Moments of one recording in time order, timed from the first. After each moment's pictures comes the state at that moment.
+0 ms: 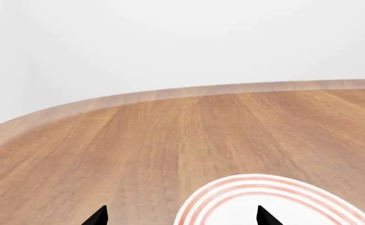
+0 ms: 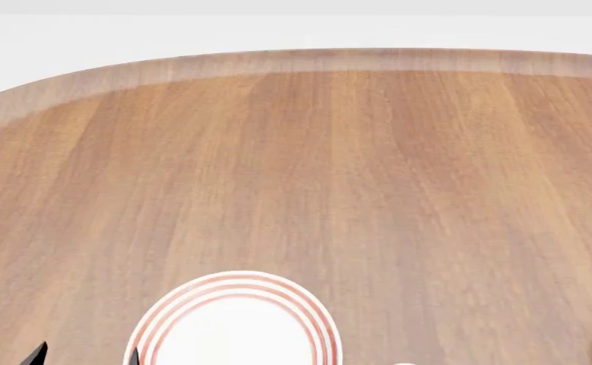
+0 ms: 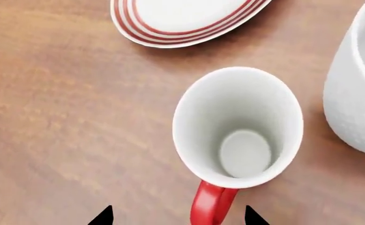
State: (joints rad) left arm -0.04 -0.24 0.31 -0.04 -0.19 0.06 -0.29; right arm 0.24 0.09 0.25 -0.12 1.02 0.55 1.20
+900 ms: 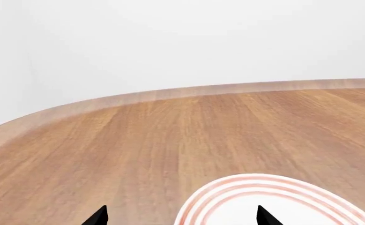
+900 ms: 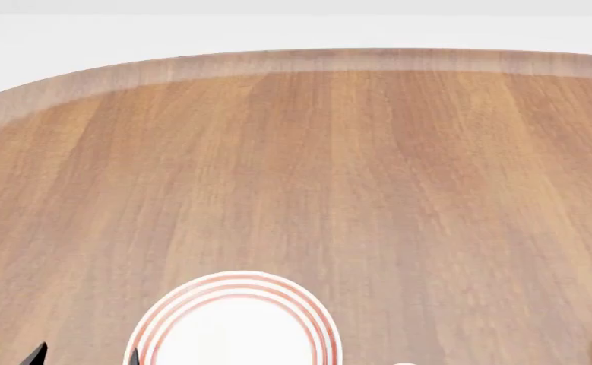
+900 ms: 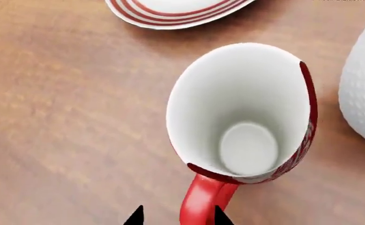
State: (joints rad) left arm -0.05 -0.25 0.33 -0.04 -0.20 0.06 -0.31; right arm 0.27 0.11 0.20 0.01 1.02 0.50 1.17
